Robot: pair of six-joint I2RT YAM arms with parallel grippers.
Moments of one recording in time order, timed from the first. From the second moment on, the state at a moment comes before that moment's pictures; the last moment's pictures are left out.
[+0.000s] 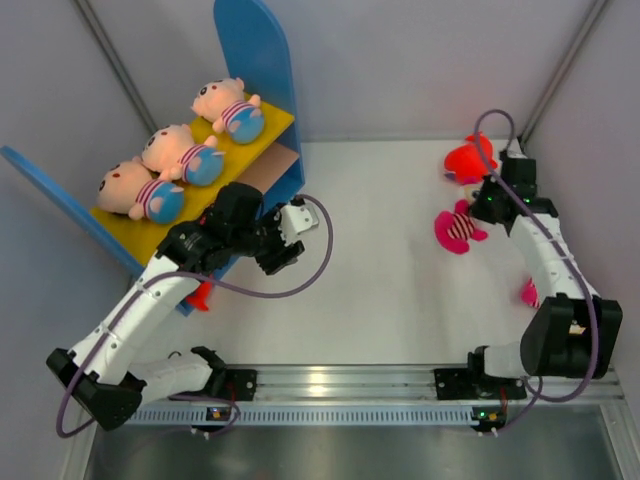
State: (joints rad) left arm -0.62 1.12 1.29 -0.89 0.29 0.49; right arm -0.13 1.38 1.09 -0.51 -0.03 0.28
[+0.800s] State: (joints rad) left arm -0.76 1.24 1.41 -0.94 0.29 0.66; right arm 0.77 1.61 1.48 -0.50 -0.18 0.47
